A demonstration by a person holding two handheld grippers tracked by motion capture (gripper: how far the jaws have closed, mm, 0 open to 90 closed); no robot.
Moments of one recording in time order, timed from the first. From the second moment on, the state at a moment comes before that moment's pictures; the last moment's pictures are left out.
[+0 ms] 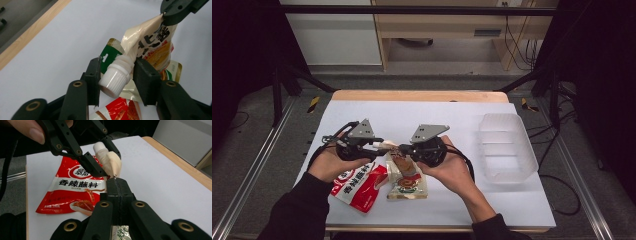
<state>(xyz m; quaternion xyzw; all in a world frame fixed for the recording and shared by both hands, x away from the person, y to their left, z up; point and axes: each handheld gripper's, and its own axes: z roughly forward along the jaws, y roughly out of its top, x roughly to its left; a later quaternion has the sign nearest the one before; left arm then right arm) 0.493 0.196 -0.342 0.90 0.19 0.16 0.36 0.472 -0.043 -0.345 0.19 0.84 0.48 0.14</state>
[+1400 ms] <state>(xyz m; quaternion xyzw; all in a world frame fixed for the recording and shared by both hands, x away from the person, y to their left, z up) 0.487 0.159 -0.300 0.93 0.14 0.14 0.30 0.476 -0.072 -0.338 0.21 0.85 0.46 0.14</state>
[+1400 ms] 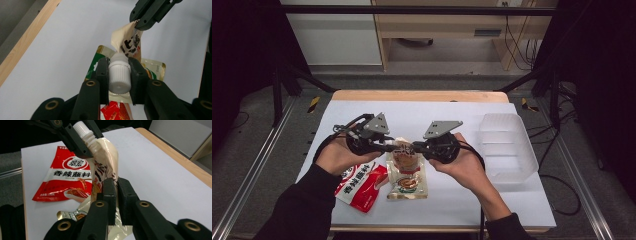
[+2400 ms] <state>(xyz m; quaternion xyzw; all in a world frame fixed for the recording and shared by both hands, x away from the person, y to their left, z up) 0.489 0.163 -0.302 0.93 0.13 0.14 0.30 0.491 -0.050 -0.320 0.12 0.93 0.31 0.17</state>
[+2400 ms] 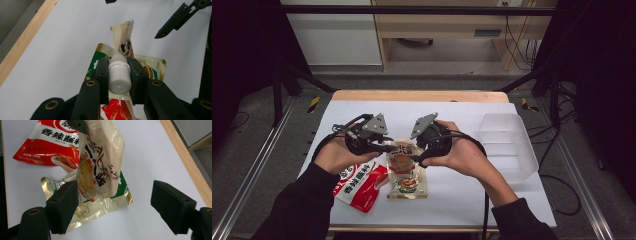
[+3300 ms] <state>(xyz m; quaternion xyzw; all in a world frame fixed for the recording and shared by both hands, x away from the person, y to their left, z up) 0.491 0.165 -0.305 0.92 0.14 0.13 0.33 0.502 -0.028 -0.309 0.11 0.95 0.27 0.13</state>
